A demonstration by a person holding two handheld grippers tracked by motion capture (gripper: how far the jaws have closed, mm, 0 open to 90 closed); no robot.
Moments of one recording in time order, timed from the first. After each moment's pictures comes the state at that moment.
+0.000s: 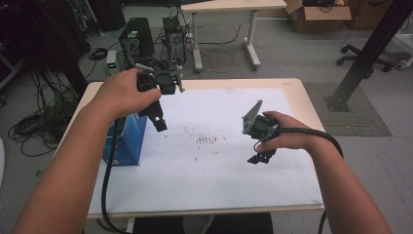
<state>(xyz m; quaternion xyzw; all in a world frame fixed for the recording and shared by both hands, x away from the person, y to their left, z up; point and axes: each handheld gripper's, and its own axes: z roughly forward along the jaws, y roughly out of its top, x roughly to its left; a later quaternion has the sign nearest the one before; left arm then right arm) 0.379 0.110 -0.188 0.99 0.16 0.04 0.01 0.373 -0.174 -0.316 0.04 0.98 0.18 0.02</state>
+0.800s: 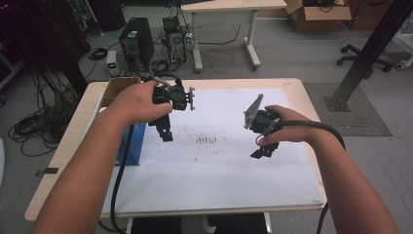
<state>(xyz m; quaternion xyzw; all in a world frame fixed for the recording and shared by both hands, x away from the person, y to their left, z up) 0.383 0.093 -0.223 1.00 0.08 0.02 -0.01 0.383 -0.179 -0.310 0.04 0.99 0.16 0.02</state>
